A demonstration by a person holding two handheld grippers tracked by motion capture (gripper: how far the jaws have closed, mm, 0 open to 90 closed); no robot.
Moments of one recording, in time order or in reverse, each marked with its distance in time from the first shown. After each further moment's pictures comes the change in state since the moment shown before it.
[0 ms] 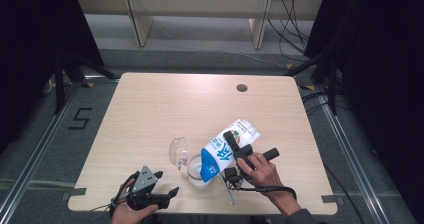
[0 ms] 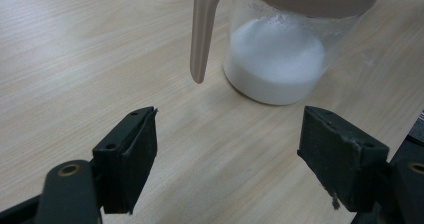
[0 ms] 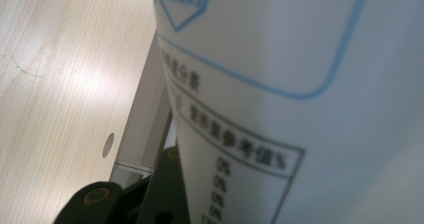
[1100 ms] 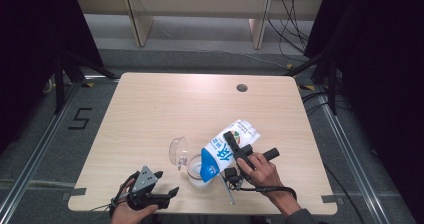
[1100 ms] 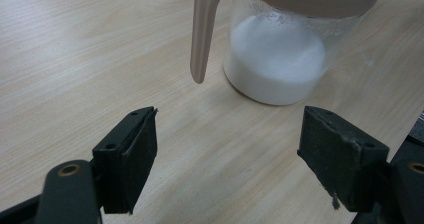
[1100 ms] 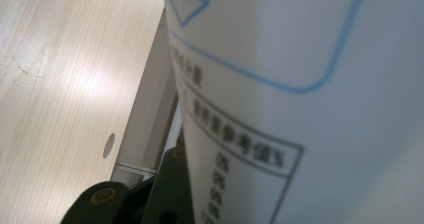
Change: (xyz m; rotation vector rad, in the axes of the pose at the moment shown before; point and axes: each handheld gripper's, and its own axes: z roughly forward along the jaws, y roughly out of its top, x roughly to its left) left arm 0.000 0.000 0.000 0.000 0.001 -0.012; right arm -0.001 0.000 0.000 -0.006 -0.002 -0.001
